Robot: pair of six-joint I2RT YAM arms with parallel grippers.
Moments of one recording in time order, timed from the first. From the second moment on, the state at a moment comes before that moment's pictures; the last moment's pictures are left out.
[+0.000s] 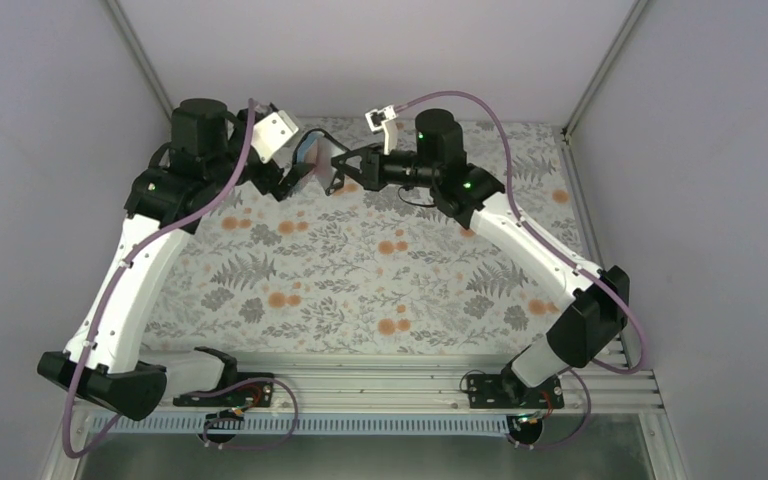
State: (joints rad) left arm -0.33 1.24 1.56 -0.78 0.30 0.49; right arm 0.66 1.55 1.49 -0.15 -0.63 0.53
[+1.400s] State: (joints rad) left arm -0.28 1.19 1.58 -0.92 0.66 0.52; right arm 0.62 1.43 1.52 -0.25 -0.92 0.23
